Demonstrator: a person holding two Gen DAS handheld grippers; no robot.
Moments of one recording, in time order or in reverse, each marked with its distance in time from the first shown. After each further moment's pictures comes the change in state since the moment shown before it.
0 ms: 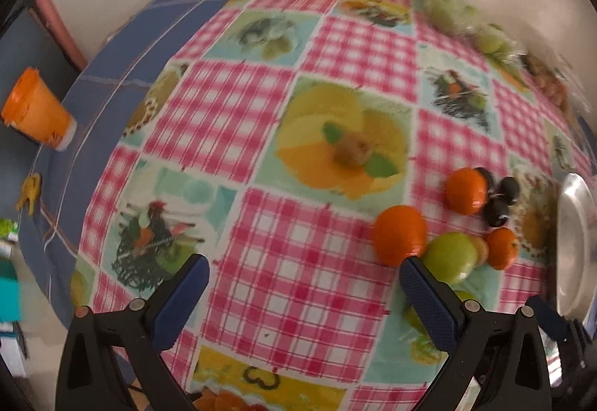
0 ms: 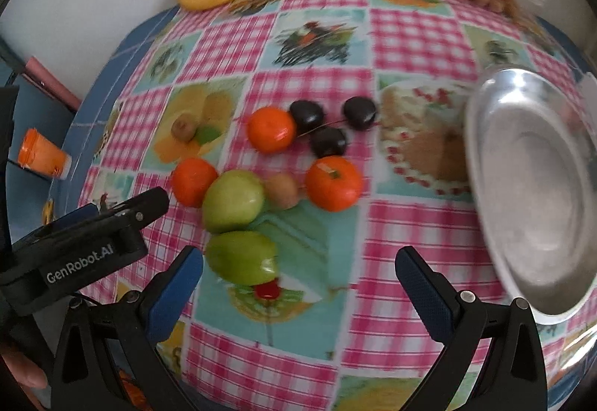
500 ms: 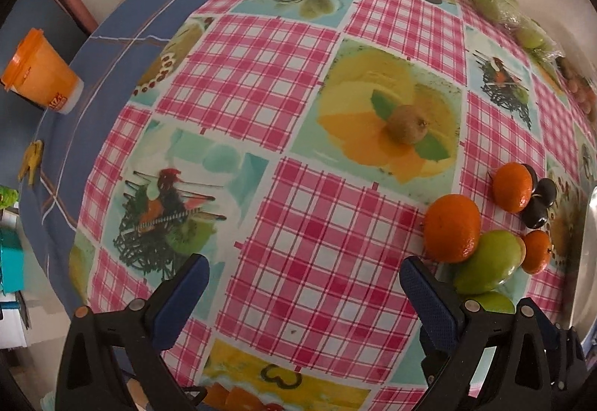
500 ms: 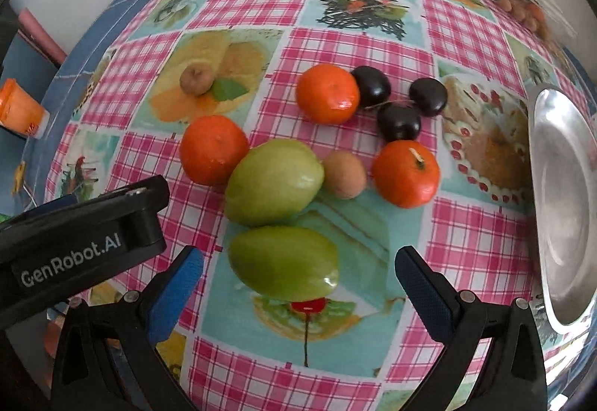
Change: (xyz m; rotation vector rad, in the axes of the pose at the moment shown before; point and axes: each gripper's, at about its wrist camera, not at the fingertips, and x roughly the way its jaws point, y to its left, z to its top) left arm 0.028 0.024 -0.002 -0.069 0.105 0.028; right arm 0.042 0.043 -0.003 -0.113 0.078 -0.101
